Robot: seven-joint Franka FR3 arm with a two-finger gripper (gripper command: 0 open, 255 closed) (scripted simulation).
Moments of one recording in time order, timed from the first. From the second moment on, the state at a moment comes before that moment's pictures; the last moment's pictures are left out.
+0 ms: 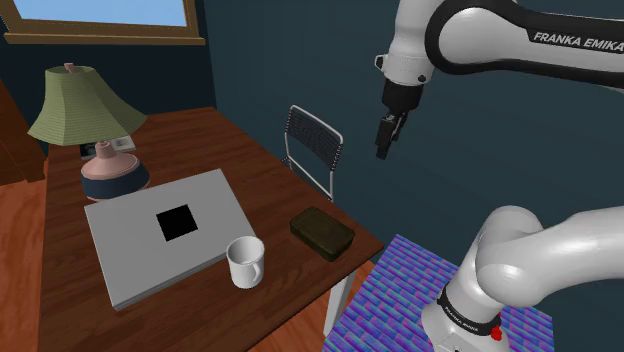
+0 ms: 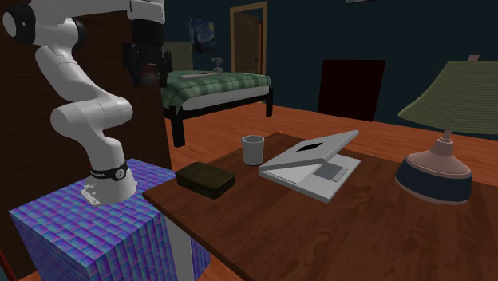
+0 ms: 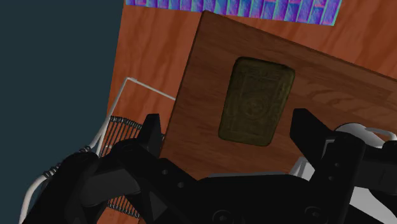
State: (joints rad) arm 0.00 -0.78 0.06 -2.31 -0.07 1.55 -0.08
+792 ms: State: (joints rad) arm 0.06 -0.60 0.16 -2.40 0.04 1.83 0.04
